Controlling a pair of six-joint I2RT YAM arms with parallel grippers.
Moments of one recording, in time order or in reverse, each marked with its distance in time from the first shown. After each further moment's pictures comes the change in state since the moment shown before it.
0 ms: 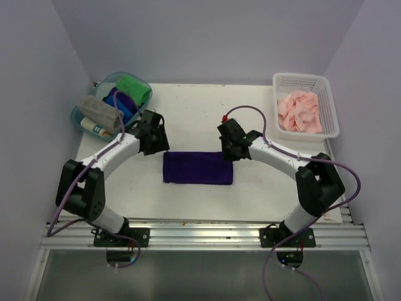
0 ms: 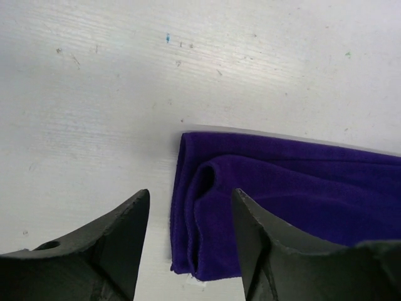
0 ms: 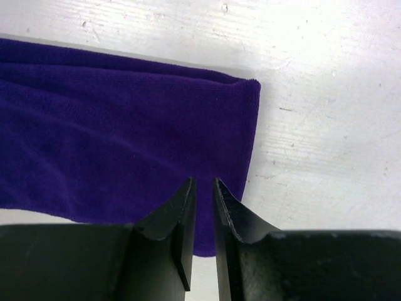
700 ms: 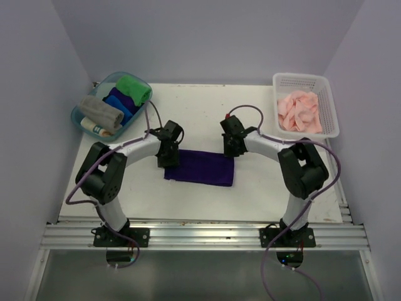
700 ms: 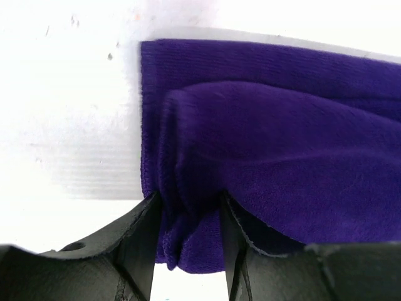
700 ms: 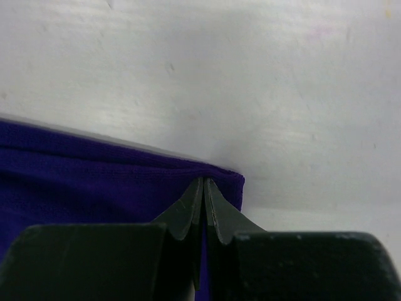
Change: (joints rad) left arm -0.159 0.184 0.003 -0.060 -0.009 -0.013; right arm -0.111 0.243 0.077 0.113 -0.040 -0.048
